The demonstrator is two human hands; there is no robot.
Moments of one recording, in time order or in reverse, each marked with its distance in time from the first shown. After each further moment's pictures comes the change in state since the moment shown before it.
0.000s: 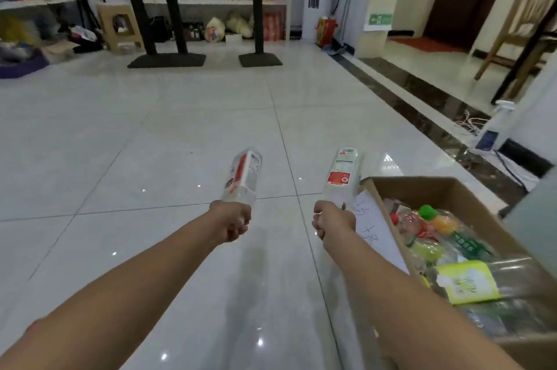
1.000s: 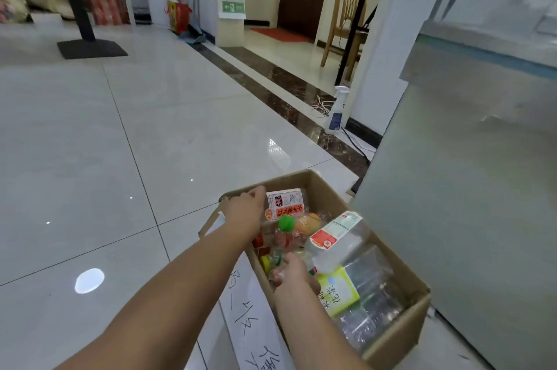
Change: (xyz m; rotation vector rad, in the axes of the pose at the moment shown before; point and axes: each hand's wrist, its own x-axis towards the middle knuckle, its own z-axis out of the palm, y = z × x) left_hand 0.048 0.063 0.336 1.496 -0.082 1.094; right_hand 0.094 -0.017 -0.147 0.564 0.568 0.267
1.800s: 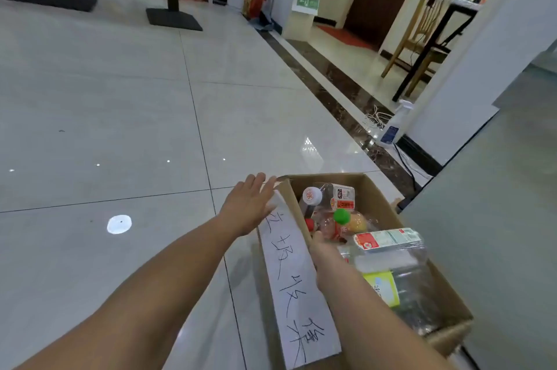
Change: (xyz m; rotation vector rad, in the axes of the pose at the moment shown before) left_hand -0.074 -0.104 0.036 -0.036 0.171 0.051; right_hand -0.049 0.020 0.013 -1.111 -0.168 -0.378
